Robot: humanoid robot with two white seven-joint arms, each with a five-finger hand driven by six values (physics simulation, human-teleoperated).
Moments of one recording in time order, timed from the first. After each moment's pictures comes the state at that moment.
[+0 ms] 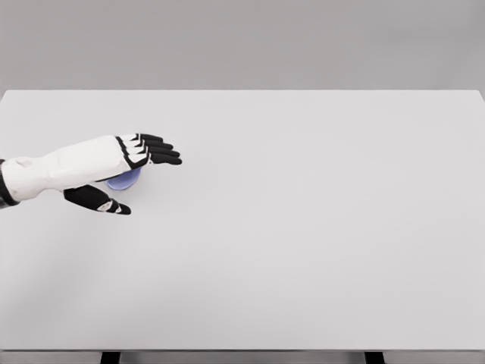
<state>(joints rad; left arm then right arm) -0.32 0.84 -0.29 -1.76 -0.03 -0.61 -0.61 -0.01 0.00 -0.05 -0.01 0.10 -0.06 0.09</state>
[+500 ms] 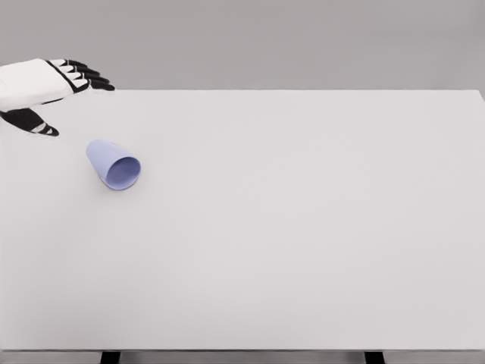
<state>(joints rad) -0.71 0.93 -0.47 -1.42 -0.31 -0.61 -0.61 -0.01 0.00 -0.05 -0.01 0.10 -0.06 0.09</state>
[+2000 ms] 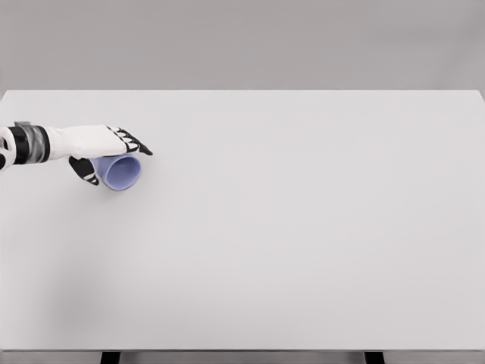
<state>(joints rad) -0.78 0.72 -0.72 -1.14 -0.52 -0.61 -0.61 -0.01 0.00 -0.05 -0.01 0.10 -0.06 0.09</state>
